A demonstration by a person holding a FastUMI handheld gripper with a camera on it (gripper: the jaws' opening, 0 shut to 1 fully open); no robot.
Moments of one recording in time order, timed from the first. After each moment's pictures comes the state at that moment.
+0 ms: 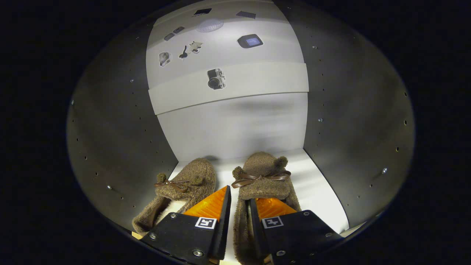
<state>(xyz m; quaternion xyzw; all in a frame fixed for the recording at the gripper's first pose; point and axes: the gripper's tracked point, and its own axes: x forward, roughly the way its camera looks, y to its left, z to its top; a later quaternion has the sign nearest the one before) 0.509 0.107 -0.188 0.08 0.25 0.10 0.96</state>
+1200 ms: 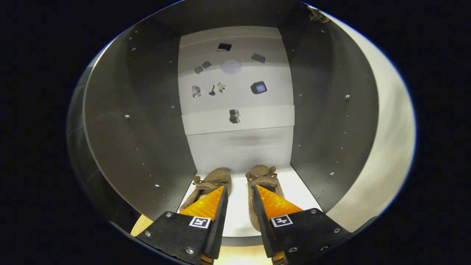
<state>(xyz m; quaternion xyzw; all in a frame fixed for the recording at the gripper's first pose) 0.403 0.097 -0.092 0.05 0.15 0.09 0.98</state>
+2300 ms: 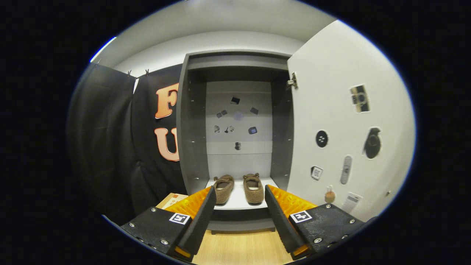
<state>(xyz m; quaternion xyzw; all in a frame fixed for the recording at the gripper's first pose) 0.169 0.050 0.000 0.03 0.04 0.04 1.00</state>
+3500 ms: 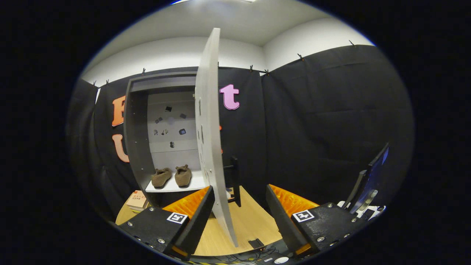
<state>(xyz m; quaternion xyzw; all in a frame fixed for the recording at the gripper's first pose) 0.024 -0.191 -0.032 0.07 0.06 -0.14 0.99</state>
